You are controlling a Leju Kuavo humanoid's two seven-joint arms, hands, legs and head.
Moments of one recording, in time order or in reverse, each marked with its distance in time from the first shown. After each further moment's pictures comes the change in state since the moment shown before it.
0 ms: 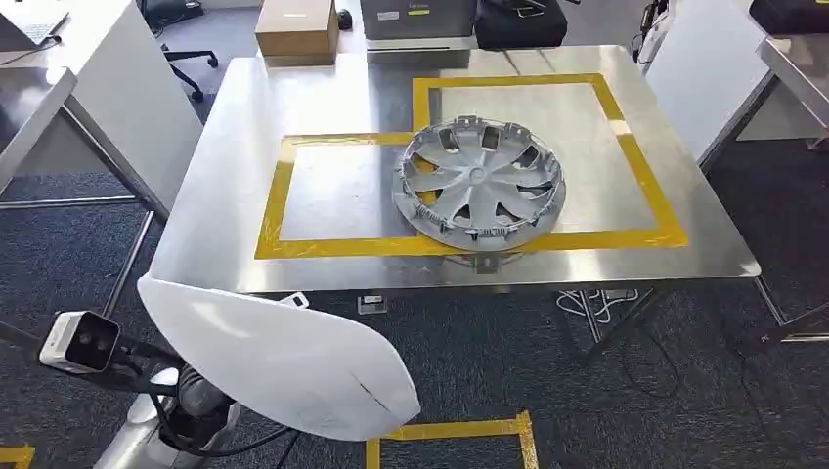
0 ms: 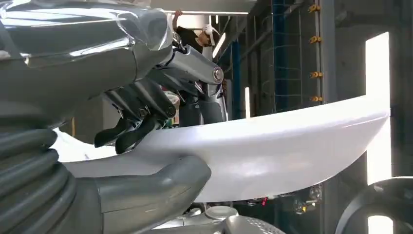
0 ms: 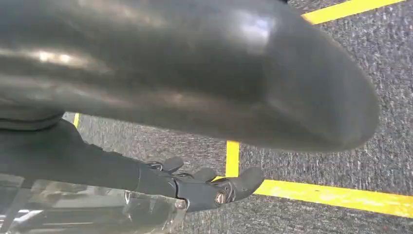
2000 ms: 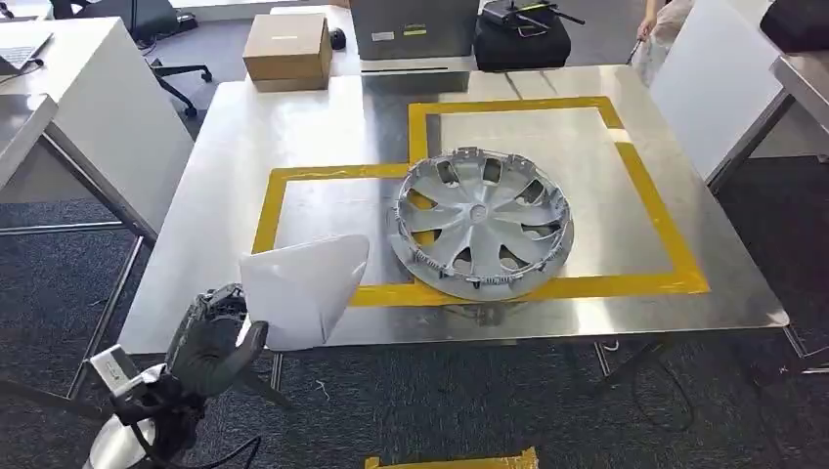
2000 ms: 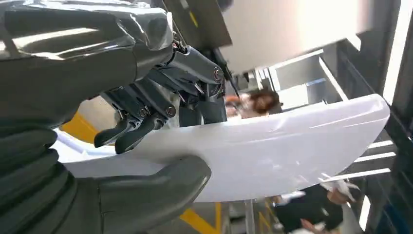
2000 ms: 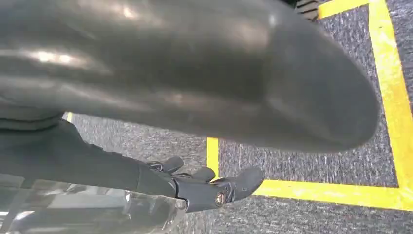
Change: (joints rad) left arm 0.172 0.059 0.172 -0.059 -0.578 0.634 -0.009; right arm 0.055 0.003 -0.009 0.028 -0.046 0.005 -0.076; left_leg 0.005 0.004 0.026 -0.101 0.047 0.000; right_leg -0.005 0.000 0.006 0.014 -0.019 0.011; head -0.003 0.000
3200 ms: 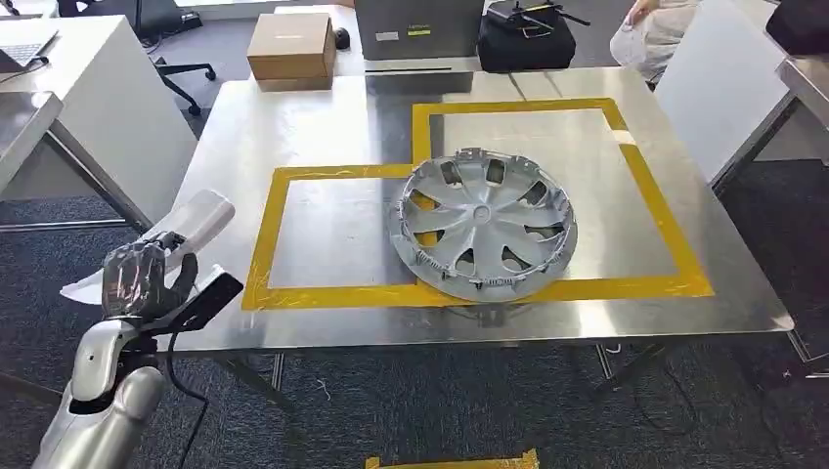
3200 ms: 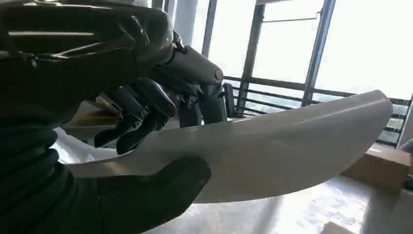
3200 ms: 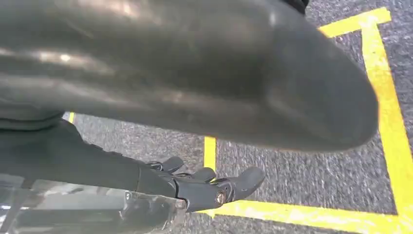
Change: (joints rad) left arm -0.214 0.023 0.165 0.347 -1.181 0.533 0.526; right arm -0.021 0.048 -0.008 0.007 -0.013 0.003 0.024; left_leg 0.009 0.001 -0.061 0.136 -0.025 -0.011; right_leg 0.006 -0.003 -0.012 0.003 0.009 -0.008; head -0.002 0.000
